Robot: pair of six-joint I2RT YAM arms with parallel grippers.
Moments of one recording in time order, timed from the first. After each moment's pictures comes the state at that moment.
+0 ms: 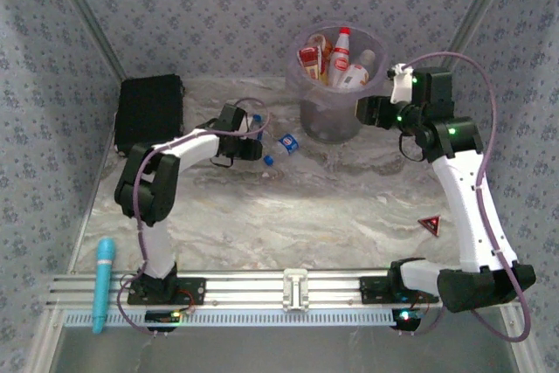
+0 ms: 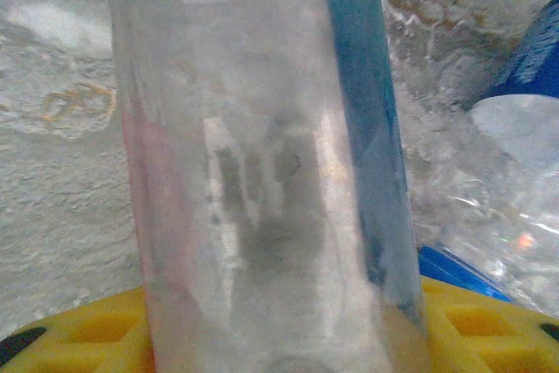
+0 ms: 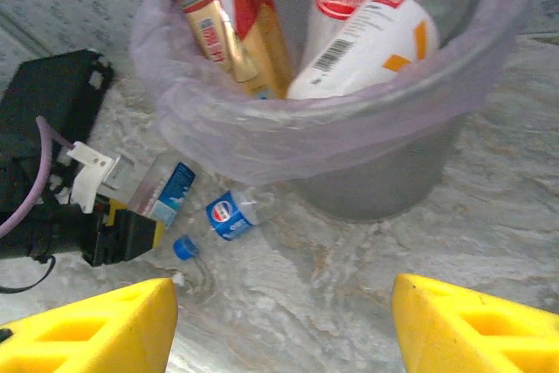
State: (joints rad) left arm -0.43 1.89 1.27 -0.40 0.14 -0.27; right arm 0.17 1.23 1.51 -0.87 -0.24 0.18
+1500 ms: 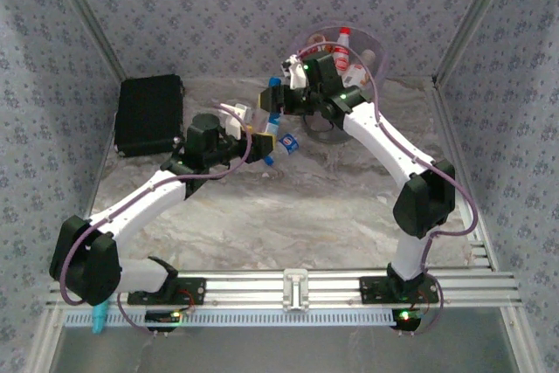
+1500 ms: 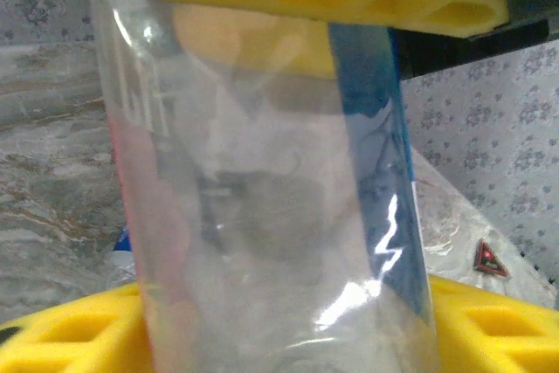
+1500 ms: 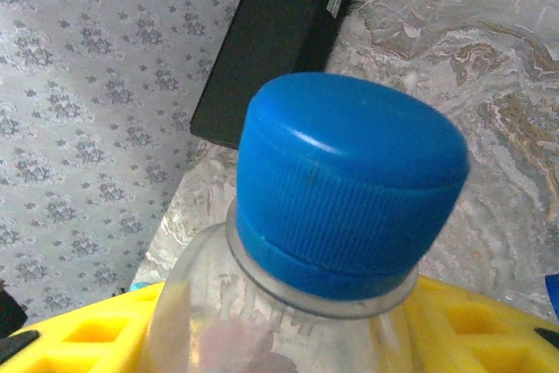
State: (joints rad) left arm -0.55 1.30 0.89 0.10 0.37 -0.35; right arm 0.54 1.81 1.76 -0.51 -0.49 0.49
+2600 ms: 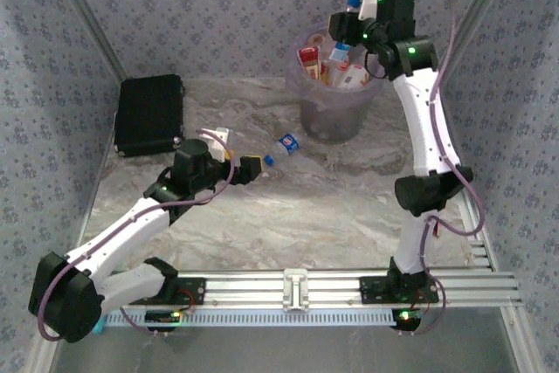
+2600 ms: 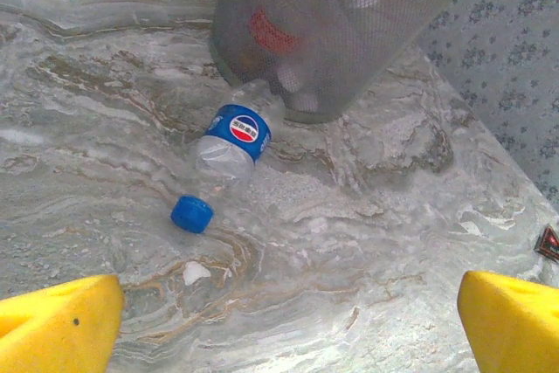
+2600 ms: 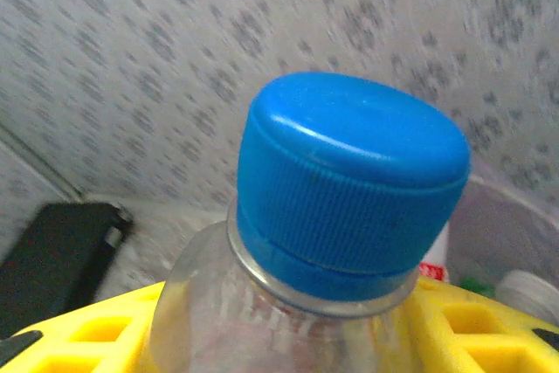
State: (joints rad) left arm -0.56 1.05 0.69 -0.06 0.19 -0.40; right arm 0.24 1.98 2.49 -0.87 -0.13 0.17
